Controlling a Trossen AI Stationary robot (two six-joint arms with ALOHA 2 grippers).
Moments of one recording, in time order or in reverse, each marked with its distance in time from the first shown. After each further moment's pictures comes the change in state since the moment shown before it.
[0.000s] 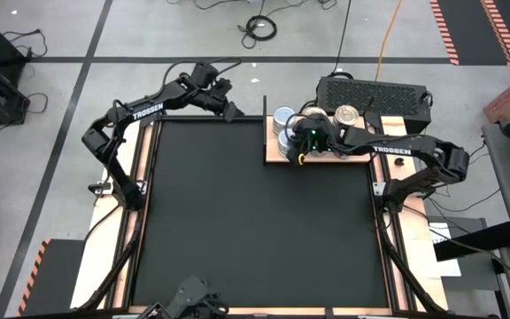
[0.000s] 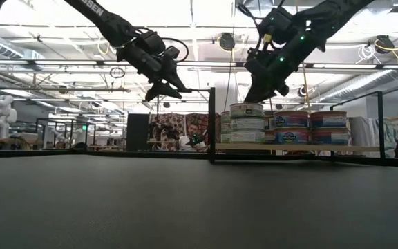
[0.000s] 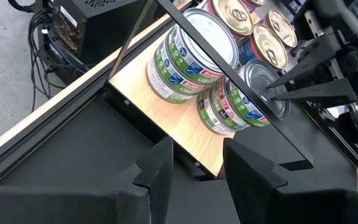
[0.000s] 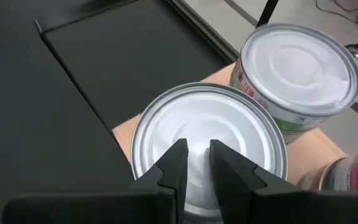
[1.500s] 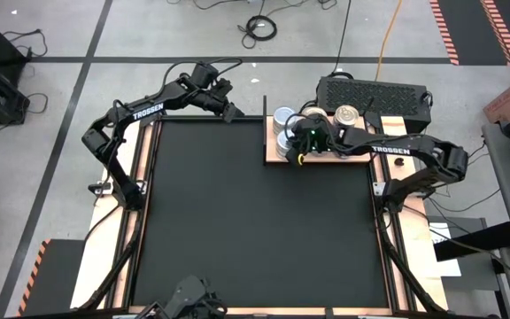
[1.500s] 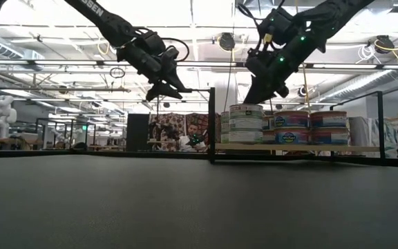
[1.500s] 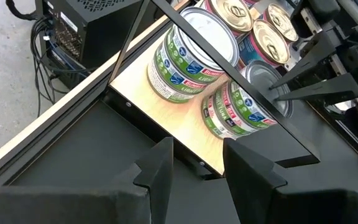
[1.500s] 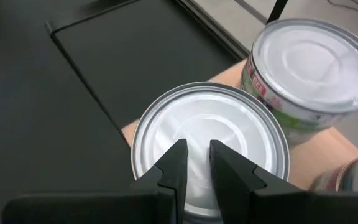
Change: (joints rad) left arm 0.000 0.001 -0.001 -0.001 -0.003 0.050; right arm 0.000 0.013 -0.001 0.010 -0.036 0.020
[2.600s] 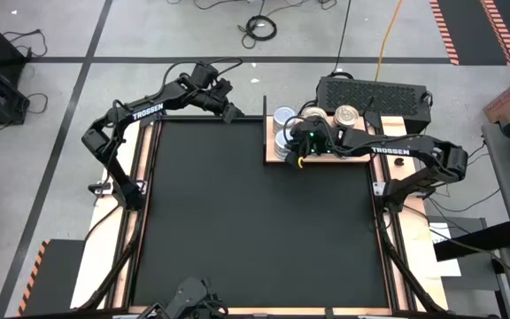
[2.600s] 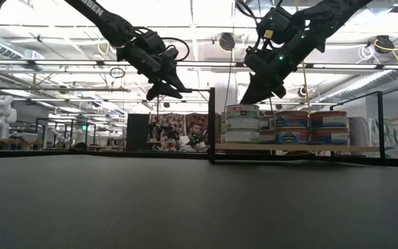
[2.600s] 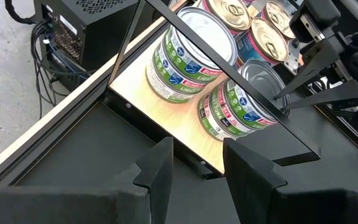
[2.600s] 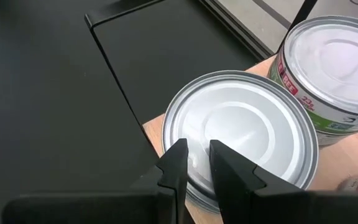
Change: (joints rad) left arm -0.001 -0.002 0.000 -0.002 0.001 0.024; right arm 0.019 0.006 0.005 -0.016 -0.039 -0.003
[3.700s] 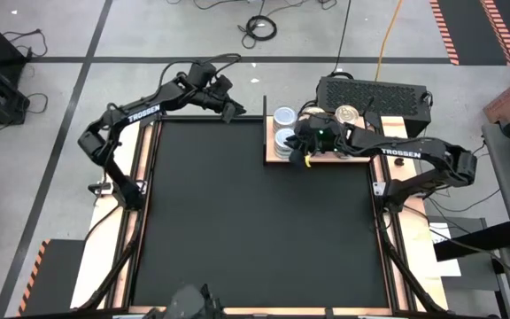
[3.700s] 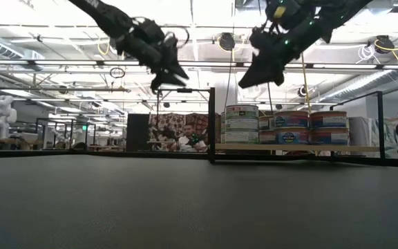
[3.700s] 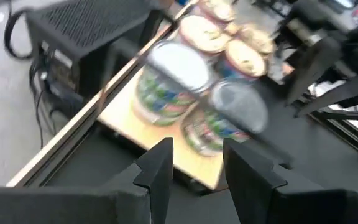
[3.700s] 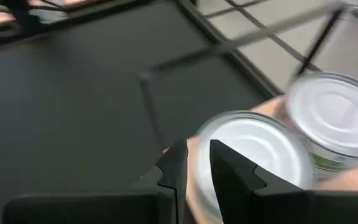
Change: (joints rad) left arm -0.025 -0.041 -0.001 0.056 0.003 0.030; right arm 0.010 -0.096 -0.003 0.052 -0.055 -0.030
